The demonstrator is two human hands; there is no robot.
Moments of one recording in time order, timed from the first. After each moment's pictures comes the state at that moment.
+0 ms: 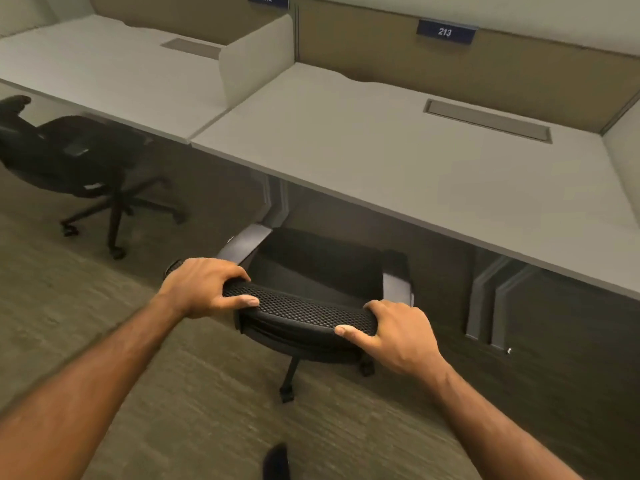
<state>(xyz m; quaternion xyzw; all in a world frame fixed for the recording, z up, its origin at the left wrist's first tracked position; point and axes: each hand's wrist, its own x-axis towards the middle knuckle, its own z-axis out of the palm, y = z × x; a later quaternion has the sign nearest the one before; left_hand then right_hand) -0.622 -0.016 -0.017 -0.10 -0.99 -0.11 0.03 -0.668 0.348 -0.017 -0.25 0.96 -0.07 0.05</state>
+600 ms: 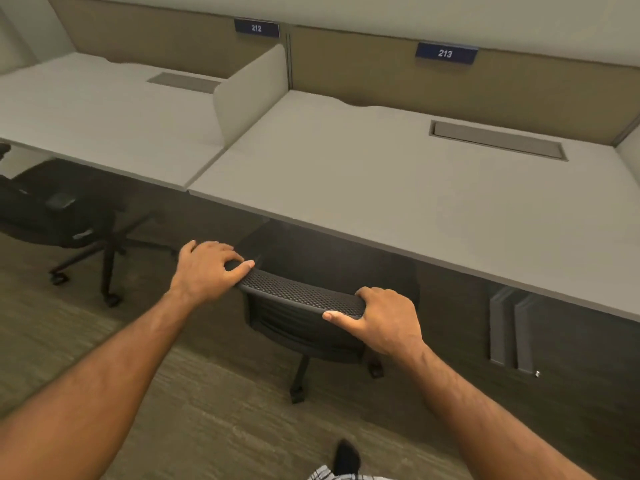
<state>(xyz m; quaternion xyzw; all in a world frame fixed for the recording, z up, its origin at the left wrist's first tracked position) -0.793 -0.138 -0.026 0.05 -0.99 -0.07 0.07 -0.796 0.212 -0.011 -0.20 0.98 -0.08 0.01</state>
